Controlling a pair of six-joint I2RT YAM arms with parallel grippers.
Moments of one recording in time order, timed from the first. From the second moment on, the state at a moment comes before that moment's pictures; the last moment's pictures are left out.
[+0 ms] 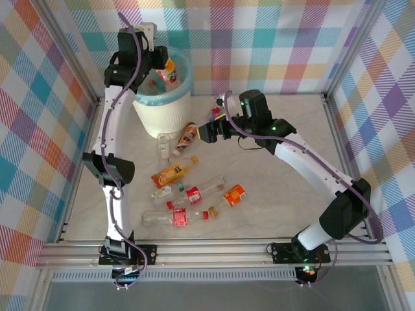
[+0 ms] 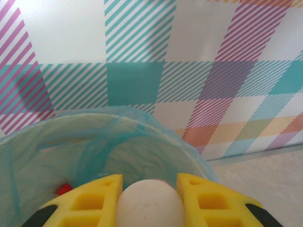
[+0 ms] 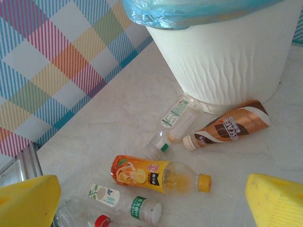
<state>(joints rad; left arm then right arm) -0.19 2.16 2.62 -0.78 0.07 -0.10 0.62 1.52 1.47 -0.45 -0.44 0.20</state>
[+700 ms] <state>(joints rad) -0.12 2.14 2.61 -0.79 -0.01 -0.17 0.62 1.55 1.47 -0.47 -0.46 0.20</state>
